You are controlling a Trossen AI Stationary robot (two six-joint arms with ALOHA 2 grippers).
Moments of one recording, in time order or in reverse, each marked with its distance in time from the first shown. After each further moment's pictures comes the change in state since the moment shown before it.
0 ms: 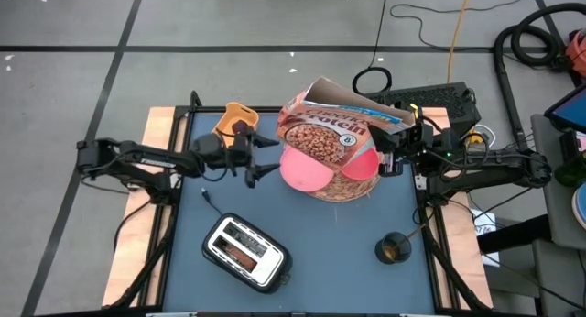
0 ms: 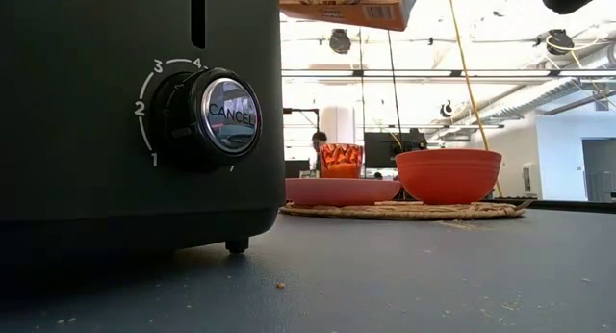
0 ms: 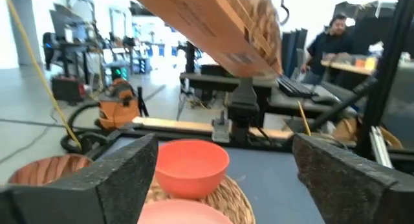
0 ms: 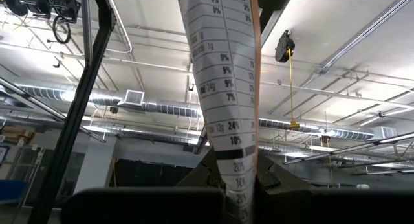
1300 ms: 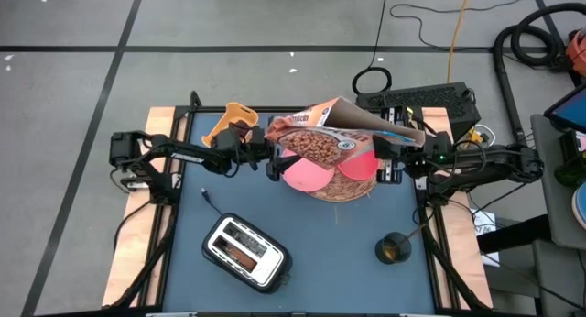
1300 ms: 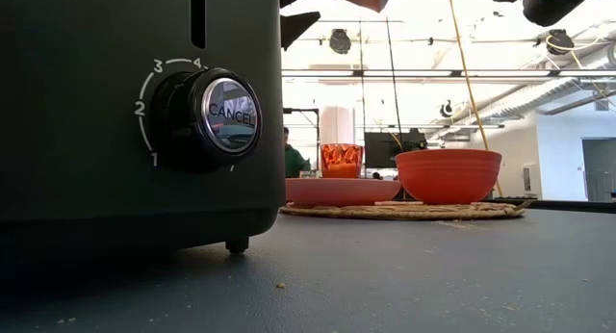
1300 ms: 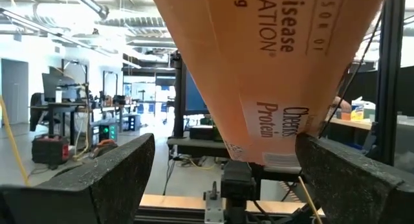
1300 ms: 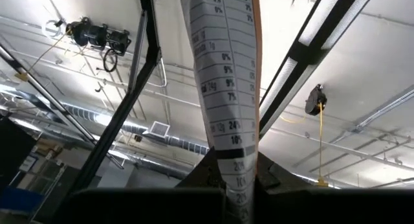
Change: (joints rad) left arm -0.030 0.286 0.293 0.247 0.024 -0.015; right arm 0.003 0.161 0.000 0.319 -0.164 -0.079
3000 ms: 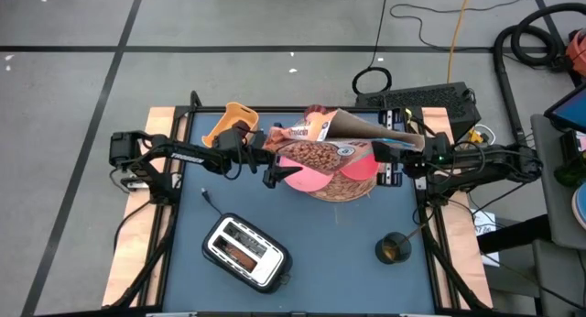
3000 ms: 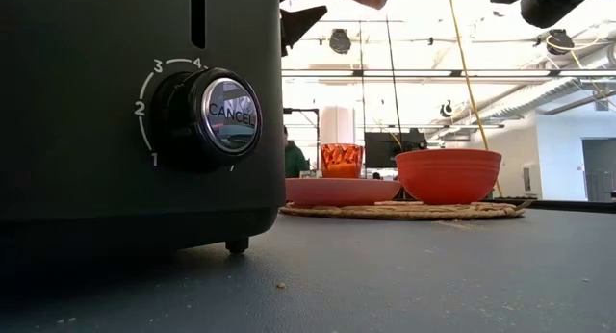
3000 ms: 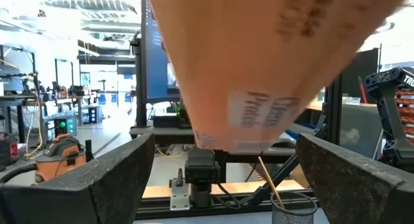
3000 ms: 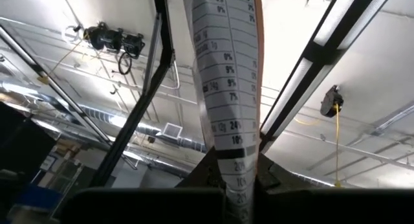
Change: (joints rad) left arm 0.000 -0.001 0.002 -0.052 0.157 -0.006; right arm 0.000 0.006 -0.001 0.027 -0.052 0.024
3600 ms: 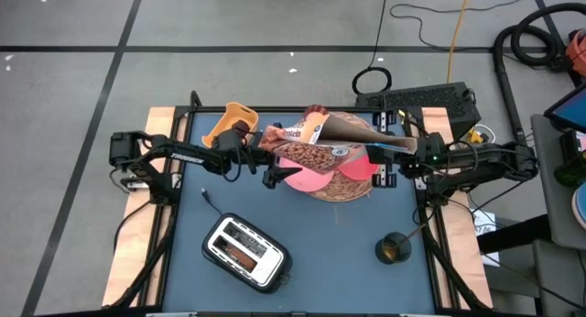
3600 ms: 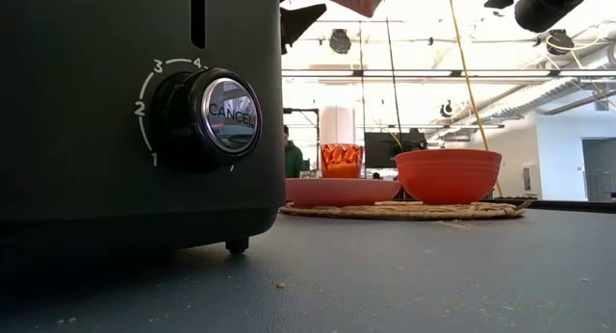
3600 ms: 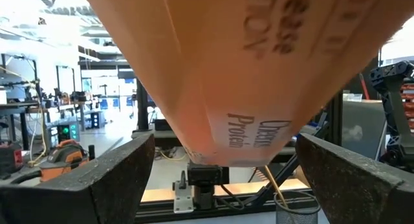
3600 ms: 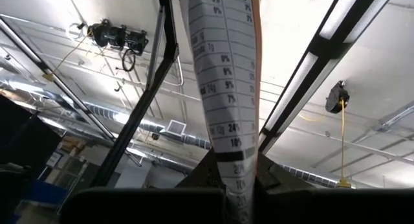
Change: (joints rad) left arm -0.006 0.000 -0.002 0.010 0.000 0.033; right arm 0.000 0.068 0.002 -0.015 0.002 -0.013
